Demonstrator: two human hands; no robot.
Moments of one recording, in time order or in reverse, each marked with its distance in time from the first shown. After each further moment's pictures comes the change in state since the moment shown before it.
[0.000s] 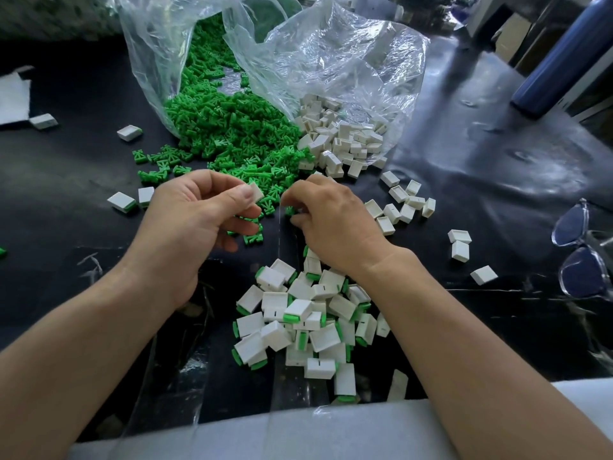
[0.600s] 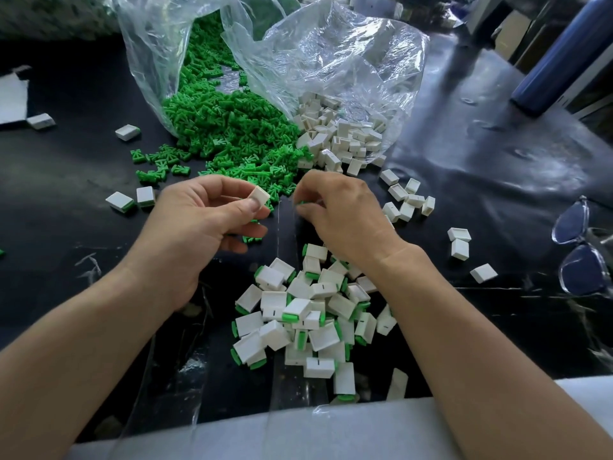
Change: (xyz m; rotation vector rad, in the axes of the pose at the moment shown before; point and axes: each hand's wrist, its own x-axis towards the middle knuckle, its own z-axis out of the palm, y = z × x) left_hand -0.001 -0.002 0.001 0.034 -0.079 -0.010; right_hand -0.003 0.002 -0.010 0.135 0.063 0.092
